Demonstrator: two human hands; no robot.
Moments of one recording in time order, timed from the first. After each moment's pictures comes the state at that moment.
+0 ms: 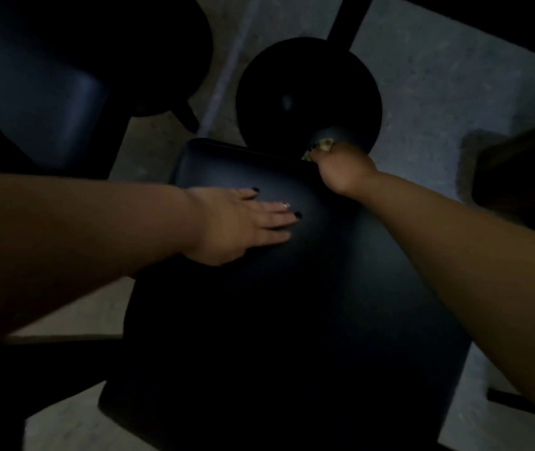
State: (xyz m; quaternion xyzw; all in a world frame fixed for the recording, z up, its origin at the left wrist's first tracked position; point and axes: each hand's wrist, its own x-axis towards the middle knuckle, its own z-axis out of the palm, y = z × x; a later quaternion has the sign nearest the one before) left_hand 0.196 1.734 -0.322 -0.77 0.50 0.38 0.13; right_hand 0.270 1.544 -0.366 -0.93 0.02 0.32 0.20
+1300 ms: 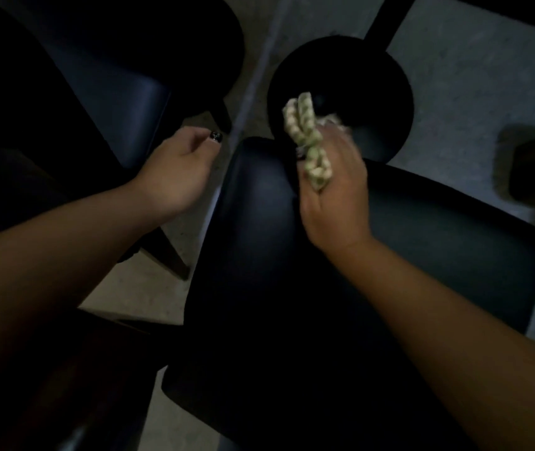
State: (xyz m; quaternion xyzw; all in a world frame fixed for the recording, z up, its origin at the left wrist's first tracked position) left_hand 0.190 1.830 -0.297 -0.85 -0.22 0.18 -0.45; right_hand 0.184 1.635 -0.340 -0.92 -0.11 -0.09 0.37
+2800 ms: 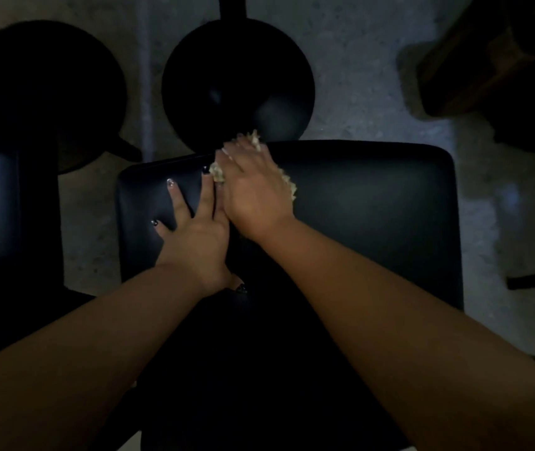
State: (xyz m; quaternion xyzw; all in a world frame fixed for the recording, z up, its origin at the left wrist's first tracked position) left_hand 0.166 1.701 -0.341 -0.89 0.17 0.42 0.01; right_hand 0.190 1.592 -0.397 -0.98 -0.04 0.01 0.20
